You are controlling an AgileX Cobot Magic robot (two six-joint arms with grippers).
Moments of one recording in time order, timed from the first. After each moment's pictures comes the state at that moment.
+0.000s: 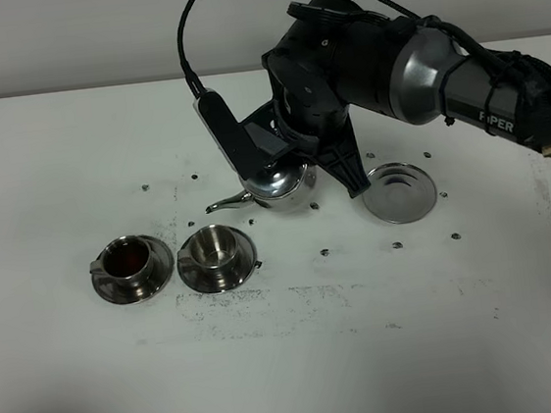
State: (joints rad) left arm -0.06 0.00 -0.51 -0.13 1.08 0.17; right arm 0.62 2.11 -1.76 -0.35 0.95 -1.15
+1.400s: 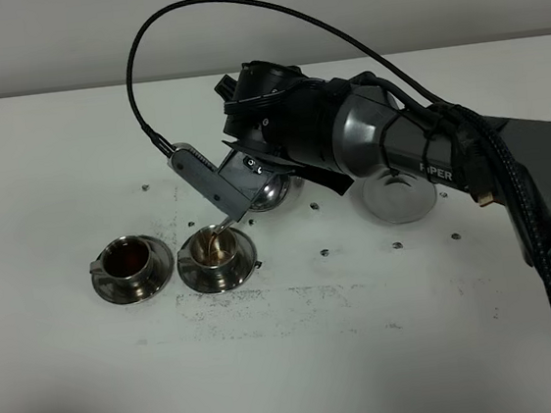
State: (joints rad) left arm -0.06 0.00 -0.51 -0.13 1.08 0.17; right arm 0.74 2.18 -1.76 -0.68 0.91 -1.12
